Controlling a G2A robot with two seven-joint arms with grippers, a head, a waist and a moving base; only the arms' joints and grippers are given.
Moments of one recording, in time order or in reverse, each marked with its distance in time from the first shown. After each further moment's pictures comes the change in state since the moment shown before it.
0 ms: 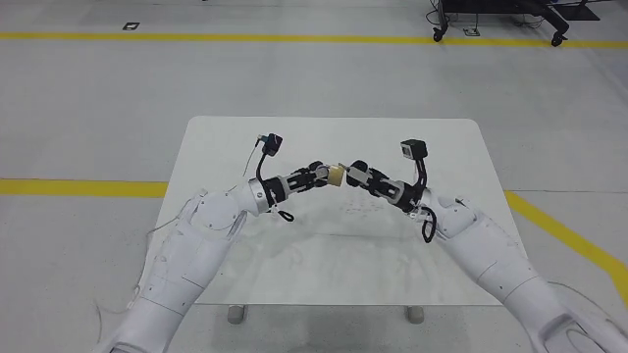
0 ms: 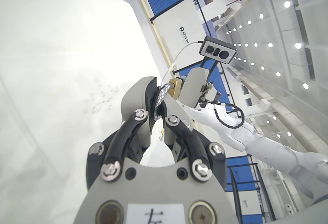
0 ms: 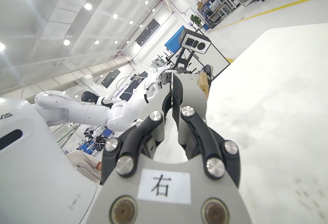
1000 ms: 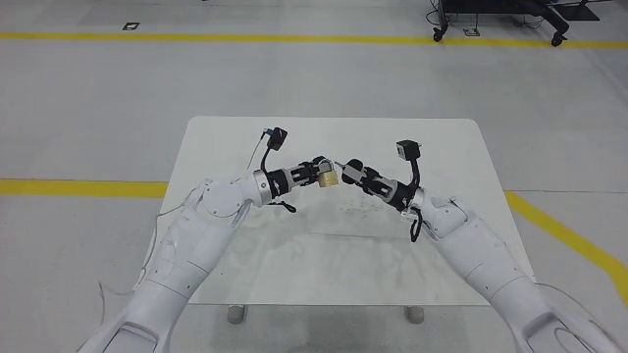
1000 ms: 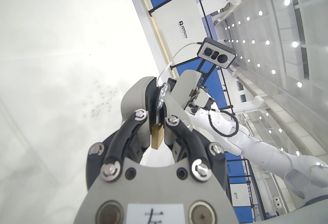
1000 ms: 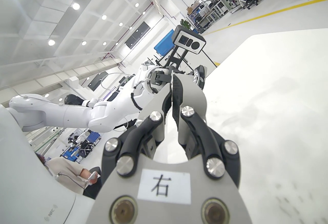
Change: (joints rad) left arm -0.088 -0.016 0.040 0.096 -0.032 0.011 -0.012; right arm -0.017 -0.073 0.089 0.069 -0.152 0.000 -0.033
